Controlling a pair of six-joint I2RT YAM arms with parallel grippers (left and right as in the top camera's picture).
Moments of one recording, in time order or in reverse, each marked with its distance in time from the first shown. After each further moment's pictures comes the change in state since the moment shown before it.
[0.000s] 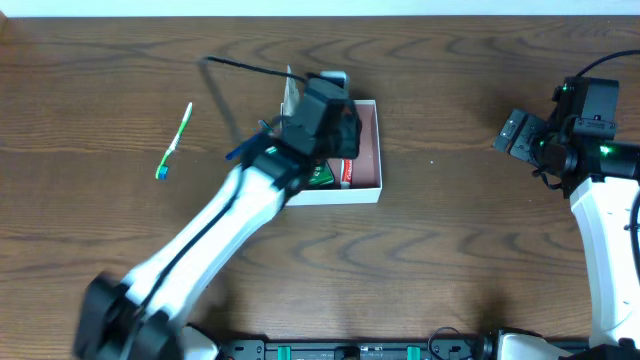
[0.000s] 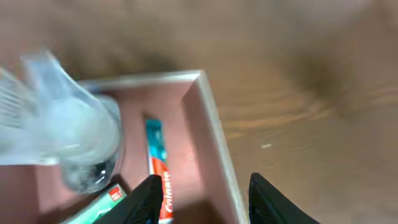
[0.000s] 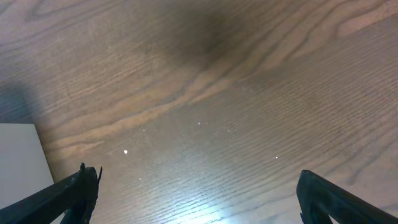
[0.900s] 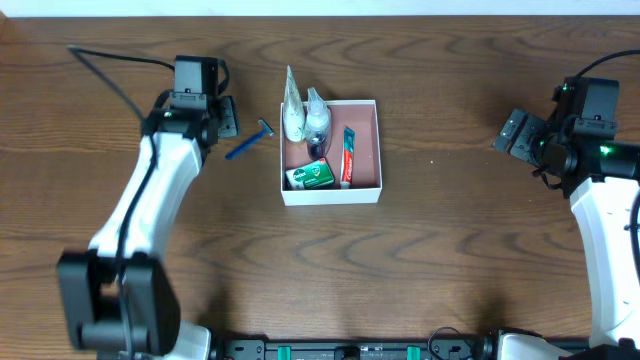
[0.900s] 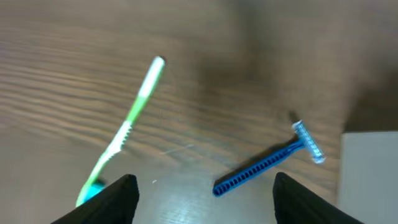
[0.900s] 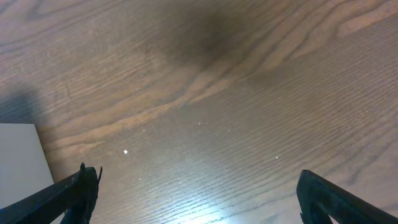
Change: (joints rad) left arm 0.504 0.175 0.007 -0.150 -0.209 0.304; right arm 0.000 0.000 0.000 0.000 0.000 0.000
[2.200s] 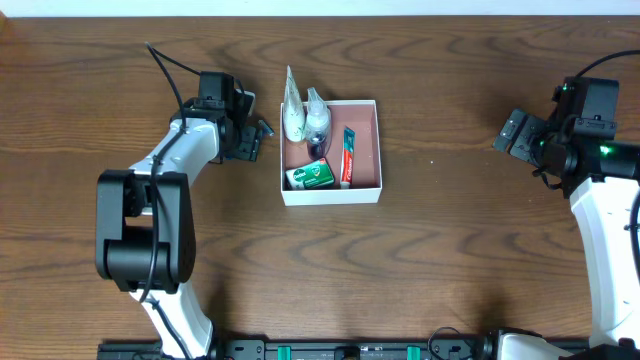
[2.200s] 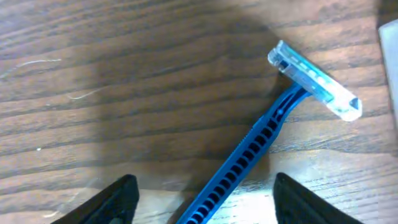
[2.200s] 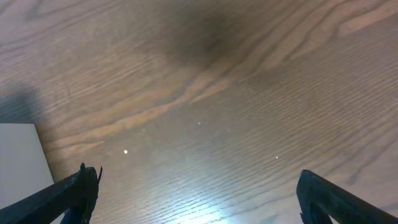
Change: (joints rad) left arm 0.009 0.277 -0.003 0.075 0.207 0.341; right arm 0.000 0.000 0.000 0.000 0.000 0.000
